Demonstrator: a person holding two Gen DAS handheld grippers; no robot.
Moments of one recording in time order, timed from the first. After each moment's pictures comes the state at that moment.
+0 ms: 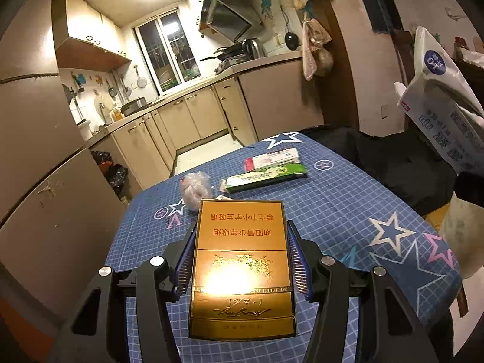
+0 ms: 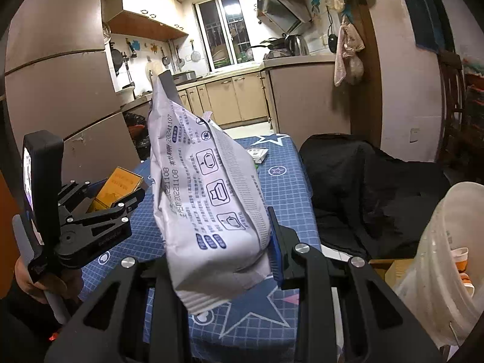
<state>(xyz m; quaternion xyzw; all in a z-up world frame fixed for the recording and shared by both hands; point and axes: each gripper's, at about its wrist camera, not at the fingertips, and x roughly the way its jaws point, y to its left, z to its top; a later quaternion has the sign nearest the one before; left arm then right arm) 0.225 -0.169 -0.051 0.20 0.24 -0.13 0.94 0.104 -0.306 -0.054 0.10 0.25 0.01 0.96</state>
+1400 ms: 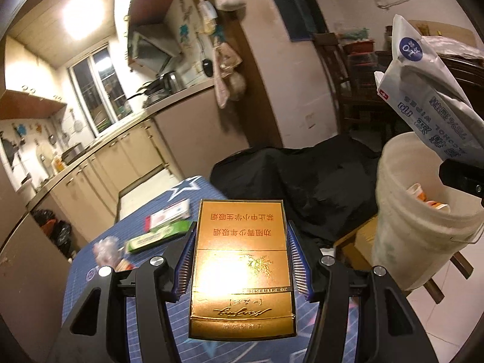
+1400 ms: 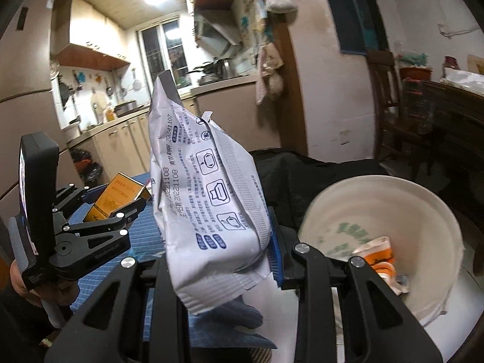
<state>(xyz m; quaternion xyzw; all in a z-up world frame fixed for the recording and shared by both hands) 0.174 -0.326 -0.037 0.25 0.19 -0.29 0.90 0.021 -0.414 -0.042 0.13 0.20 -0.15 0.96</state>
